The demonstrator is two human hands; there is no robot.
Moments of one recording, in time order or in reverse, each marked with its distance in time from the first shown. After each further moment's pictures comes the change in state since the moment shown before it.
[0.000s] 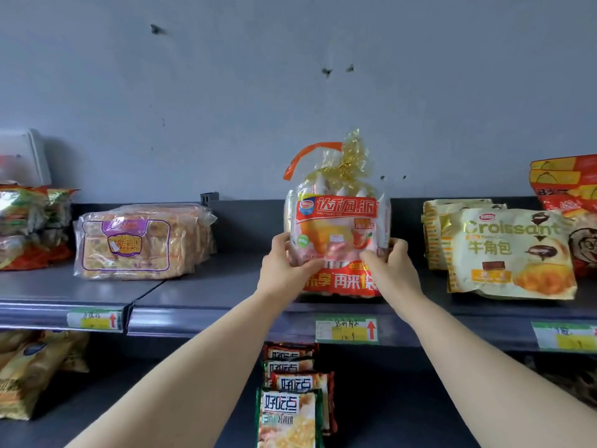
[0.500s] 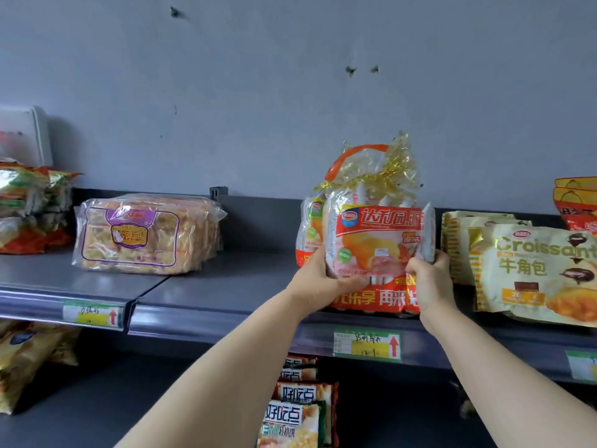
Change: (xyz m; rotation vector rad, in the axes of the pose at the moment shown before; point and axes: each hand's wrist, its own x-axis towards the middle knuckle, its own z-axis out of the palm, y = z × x) left_hand 0.020 -0.014 0.012 -0.068 -0.369 -0.007; right_hand 0.026 0.017 0.002 0.306 0.160 0.132
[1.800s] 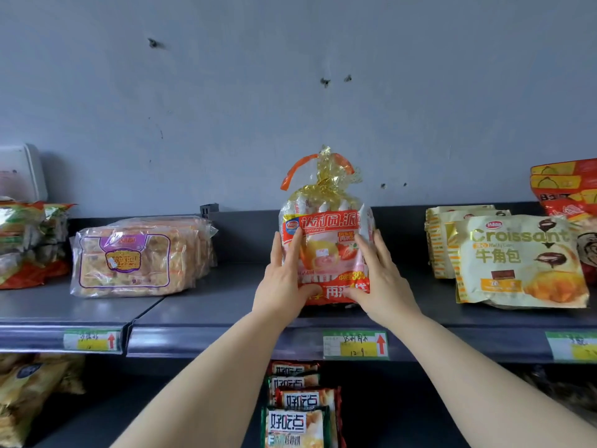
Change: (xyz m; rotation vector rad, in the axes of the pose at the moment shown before) left_hand -0.012 -0.004 -0.020 0.751 0.312 0.131; right_hand -0.017 0.011 0.016 -0.871 -0.253 -0.632
